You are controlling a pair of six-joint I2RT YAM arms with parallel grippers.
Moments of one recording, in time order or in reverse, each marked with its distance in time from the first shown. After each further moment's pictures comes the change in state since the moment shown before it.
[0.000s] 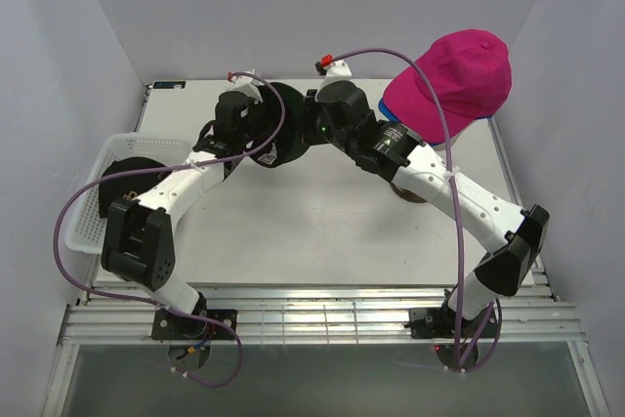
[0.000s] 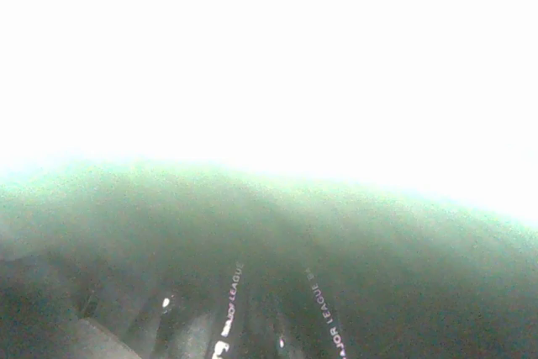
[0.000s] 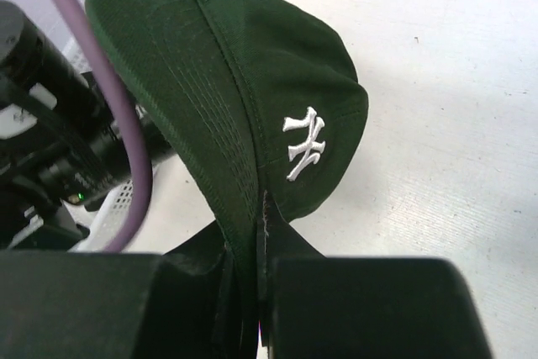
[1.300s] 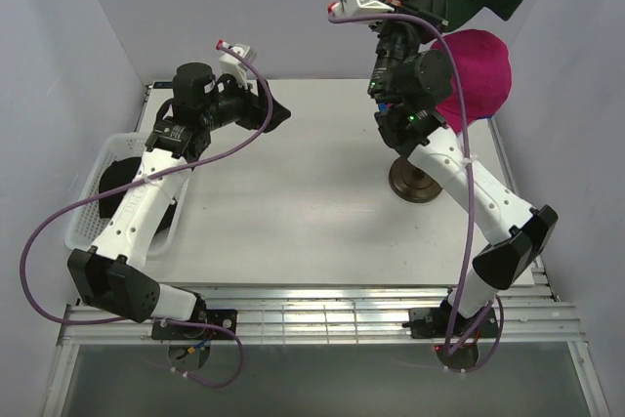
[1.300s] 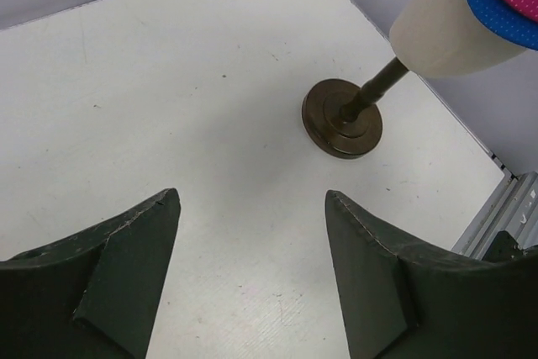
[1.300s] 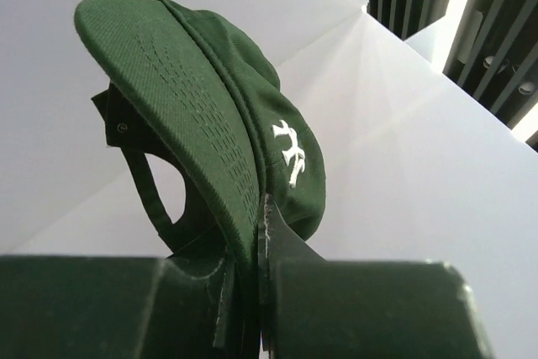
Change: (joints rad) left arm 0.065 -0.196 0.297 -0.492 0.323 0.364; right arm -0.146 0.028 0.119 1.119 0.614 -2.297
